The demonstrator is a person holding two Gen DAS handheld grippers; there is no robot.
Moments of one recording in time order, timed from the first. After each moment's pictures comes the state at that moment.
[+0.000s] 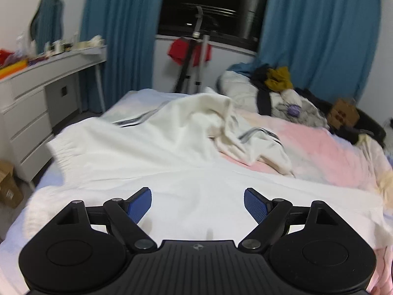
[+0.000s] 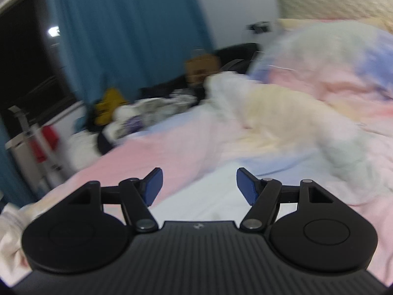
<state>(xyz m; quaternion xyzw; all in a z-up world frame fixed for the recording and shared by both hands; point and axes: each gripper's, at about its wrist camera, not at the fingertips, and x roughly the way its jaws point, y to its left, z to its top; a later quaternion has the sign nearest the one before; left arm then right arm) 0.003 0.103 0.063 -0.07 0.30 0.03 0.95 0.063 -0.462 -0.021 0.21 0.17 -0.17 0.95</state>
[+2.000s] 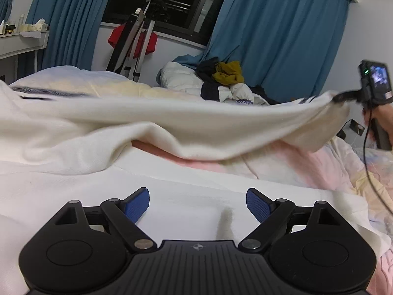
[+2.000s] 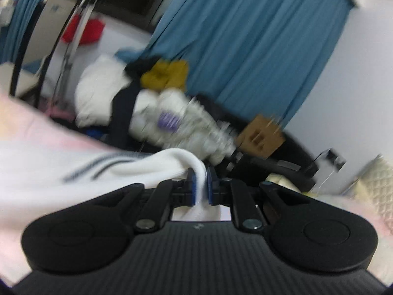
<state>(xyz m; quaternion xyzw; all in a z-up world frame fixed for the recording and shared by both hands) 0.174 0.062 -0.099 -0.13 0.27 -0.10 0.95 0.356 -0.340 0.048 -0.23 0.18 -0.09 0.95</state>
